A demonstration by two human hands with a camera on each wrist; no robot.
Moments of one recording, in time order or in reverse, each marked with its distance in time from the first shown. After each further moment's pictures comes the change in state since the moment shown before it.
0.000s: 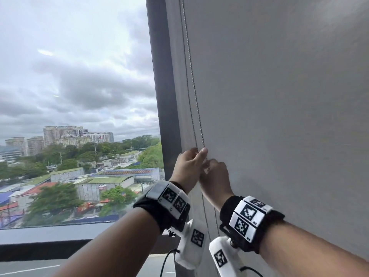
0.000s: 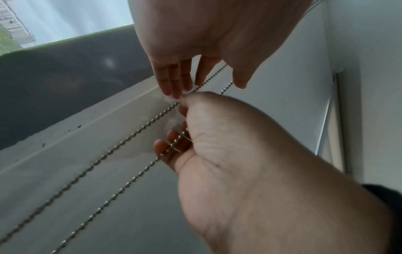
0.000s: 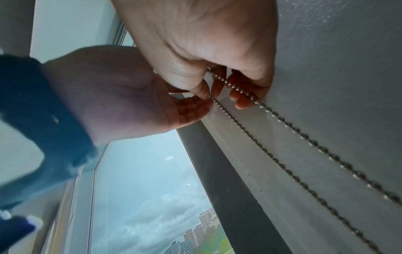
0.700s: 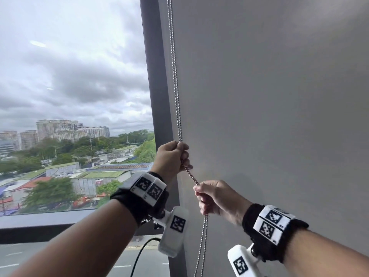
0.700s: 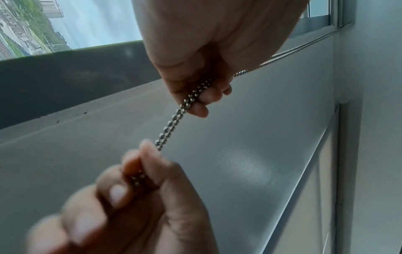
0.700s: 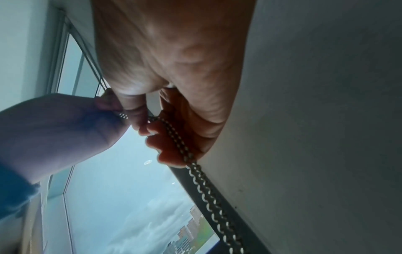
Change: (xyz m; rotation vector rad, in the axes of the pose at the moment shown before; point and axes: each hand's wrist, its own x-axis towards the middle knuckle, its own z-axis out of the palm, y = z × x) left_hand -0.039 0.032 -0.011 -0.359 0.014 -0.195; right_hand -0.072 0.012 -0.075 0.658 -0.697 0.367
